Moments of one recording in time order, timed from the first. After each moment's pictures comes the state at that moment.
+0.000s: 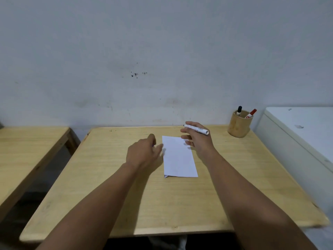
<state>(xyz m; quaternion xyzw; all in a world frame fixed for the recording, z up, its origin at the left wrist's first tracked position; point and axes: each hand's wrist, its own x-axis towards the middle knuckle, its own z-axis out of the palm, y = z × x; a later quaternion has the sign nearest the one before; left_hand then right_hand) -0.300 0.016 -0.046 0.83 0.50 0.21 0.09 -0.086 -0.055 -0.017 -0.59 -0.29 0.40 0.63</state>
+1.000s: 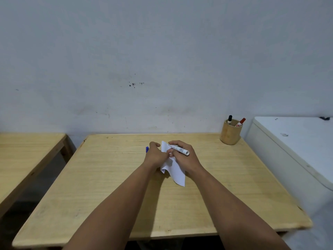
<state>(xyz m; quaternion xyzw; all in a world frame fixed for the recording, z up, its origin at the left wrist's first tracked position) -0.246 -0.006 -0.030 0.62 0.53 0.23 0.53 -0.110 -0.066 -0.054 -0.63 -0.44 0.33 0.55</state>
